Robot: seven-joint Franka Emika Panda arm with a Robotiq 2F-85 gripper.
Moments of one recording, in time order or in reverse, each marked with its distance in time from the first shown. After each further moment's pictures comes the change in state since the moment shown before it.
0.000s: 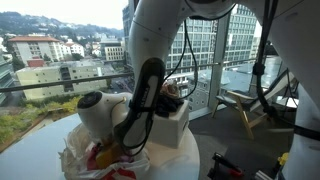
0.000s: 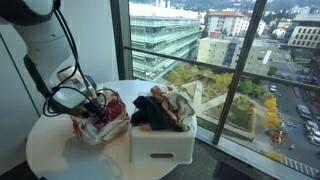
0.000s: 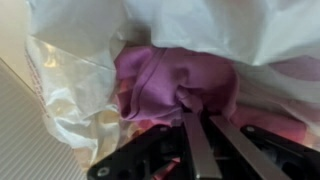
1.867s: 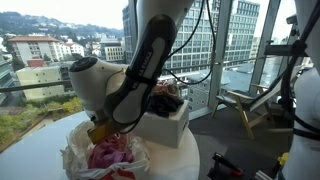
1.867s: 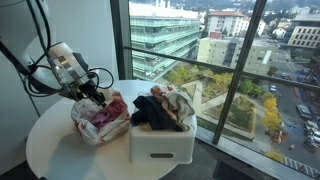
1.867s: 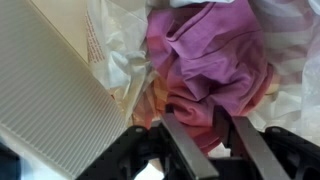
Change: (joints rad) arm 0.080 -0.250 -0.061 -0.103 0.162 -0.070 -0.090
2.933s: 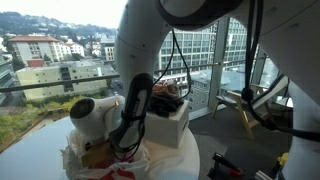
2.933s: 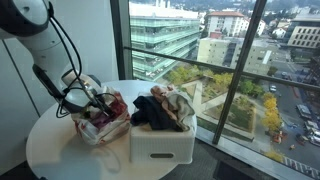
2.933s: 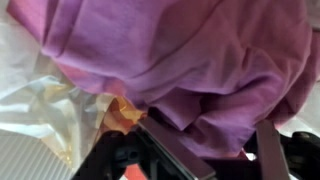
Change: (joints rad) arm 0.124 0.376 -0.170 0.283 -0.240 0.124 0.524
